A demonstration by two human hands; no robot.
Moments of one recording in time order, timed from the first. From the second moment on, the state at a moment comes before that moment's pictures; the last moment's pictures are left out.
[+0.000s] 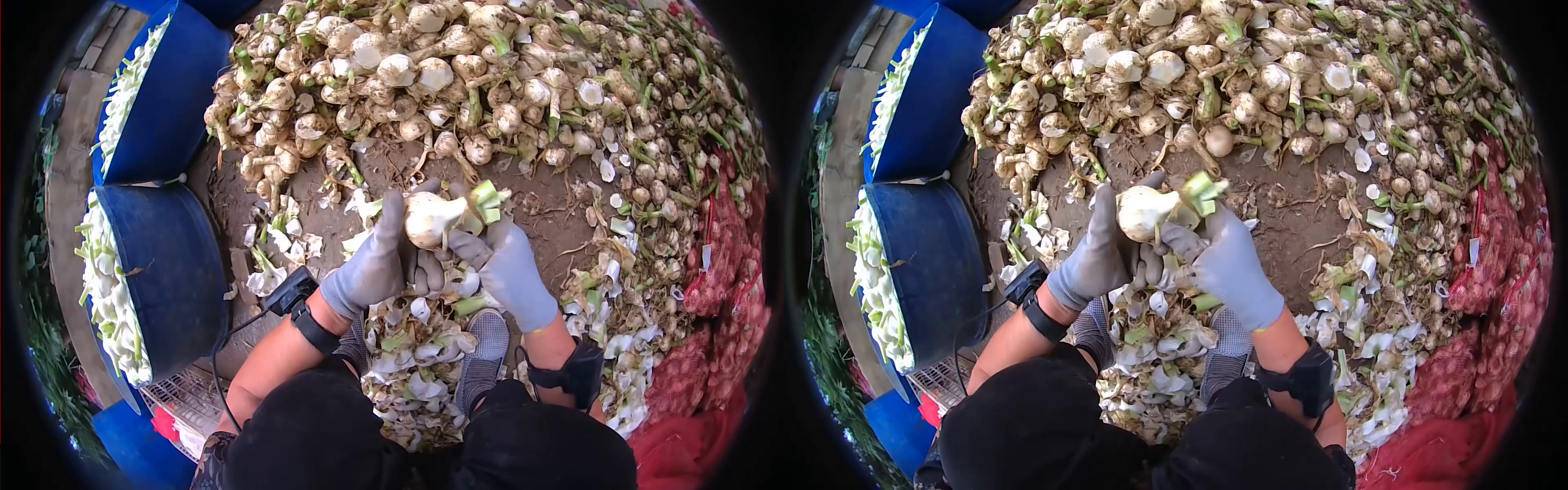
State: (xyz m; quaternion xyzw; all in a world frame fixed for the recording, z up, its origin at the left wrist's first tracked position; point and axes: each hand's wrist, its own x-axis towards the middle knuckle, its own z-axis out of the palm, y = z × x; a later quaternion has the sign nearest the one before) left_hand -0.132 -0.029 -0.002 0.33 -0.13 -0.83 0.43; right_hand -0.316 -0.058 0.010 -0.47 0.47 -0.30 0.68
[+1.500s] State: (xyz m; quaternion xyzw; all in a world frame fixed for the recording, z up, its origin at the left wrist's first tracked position) left_hand -0.083 -0.015 -0.016 0.46 -0.09 -0.69 0.55; right_hand -0.297 -0.067 0.037 -0.47 0.41 -0.13 0.77
